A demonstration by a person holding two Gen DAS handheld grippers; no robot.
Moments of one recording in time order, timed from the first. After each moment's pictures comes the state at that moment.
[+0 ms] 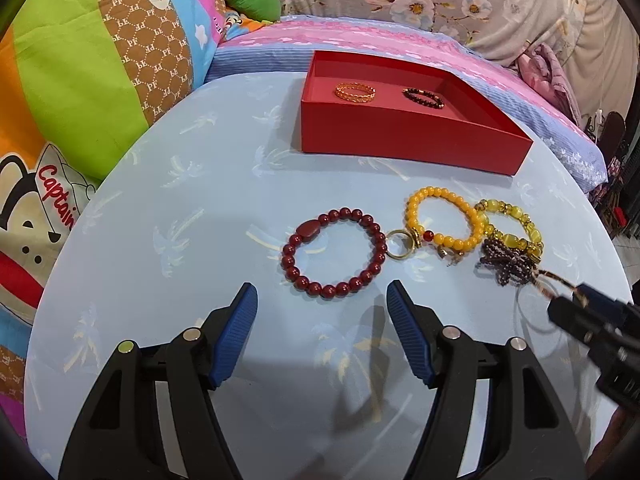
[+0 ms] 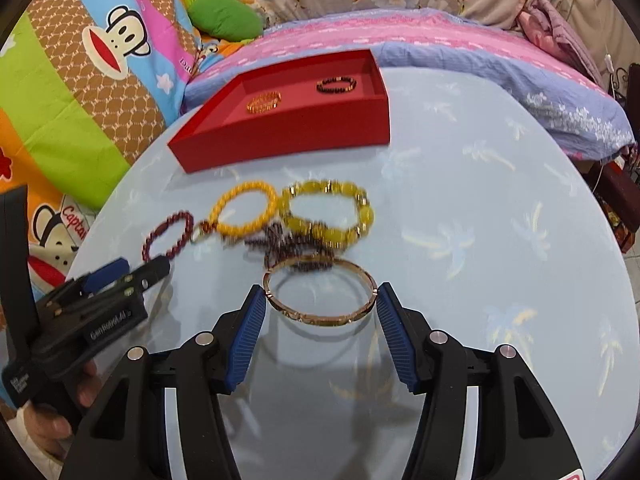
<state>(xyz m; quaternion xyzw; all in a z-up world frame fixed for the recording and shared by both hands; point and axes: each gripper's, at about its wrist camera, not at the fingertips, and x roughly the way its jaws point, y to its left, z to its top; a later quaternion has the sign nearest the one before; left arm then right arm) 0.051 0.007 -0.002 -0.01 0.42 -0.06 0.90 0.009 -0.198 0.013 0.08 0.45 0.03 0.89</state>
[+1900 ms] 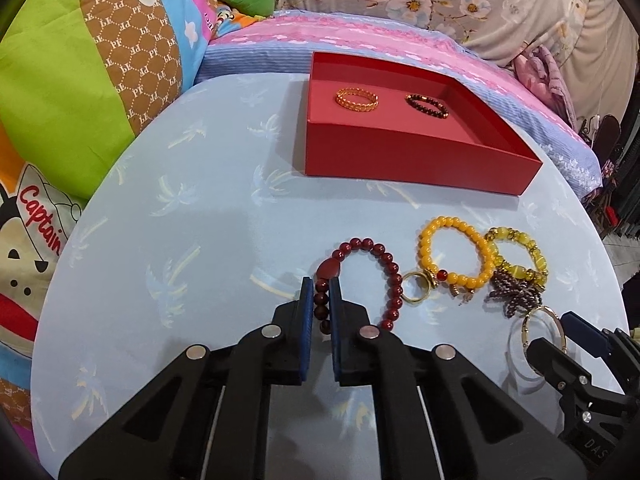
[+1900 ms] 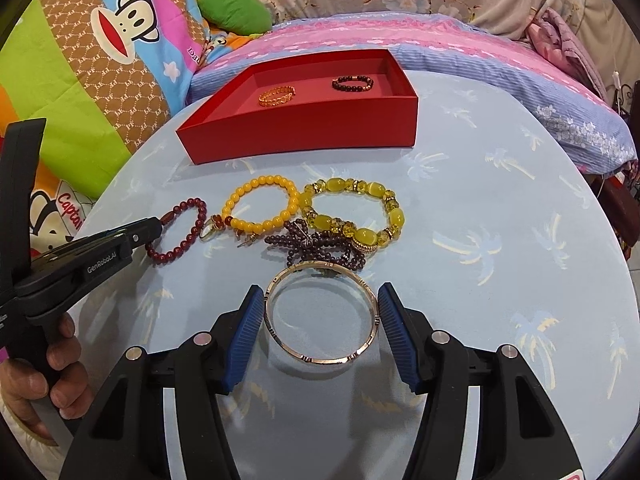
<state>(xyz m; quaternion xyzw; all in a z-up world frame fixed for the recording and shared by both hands) 0.083 0.020 0.008 -0.01 0.43 -0.08 0.90 0.015 -0.174 0.012 0.06 0.44 0.03 0.90</state>
